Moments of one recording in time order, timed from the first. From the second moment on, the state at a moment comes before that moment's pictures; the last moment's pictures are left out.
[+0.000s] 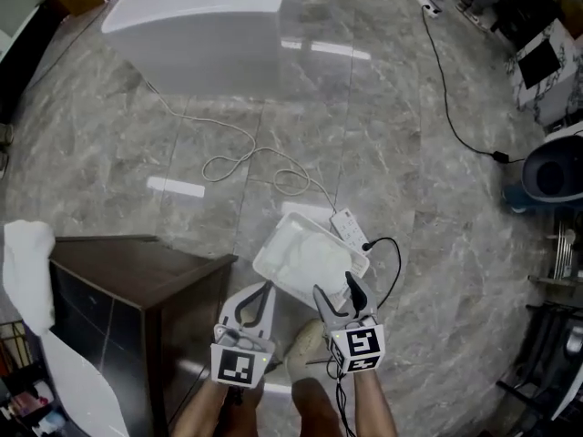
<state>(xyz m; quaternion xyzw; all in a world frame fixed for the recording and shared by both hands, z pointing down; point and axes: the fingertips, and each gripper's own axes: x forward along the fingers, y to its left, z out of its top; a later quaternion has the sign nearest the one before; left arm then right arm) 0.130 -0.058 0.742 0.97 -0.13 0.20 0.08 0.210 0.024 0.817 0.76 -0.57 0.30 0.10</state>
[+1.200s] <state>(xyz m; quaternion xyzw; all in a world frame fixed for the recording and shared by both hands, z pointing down) 0.054 -0.019 0.367 0.98 -0.14 0.10 -0.04 0.154 0.053 0.373 0.79 -0.60 0.11 0.08</state>
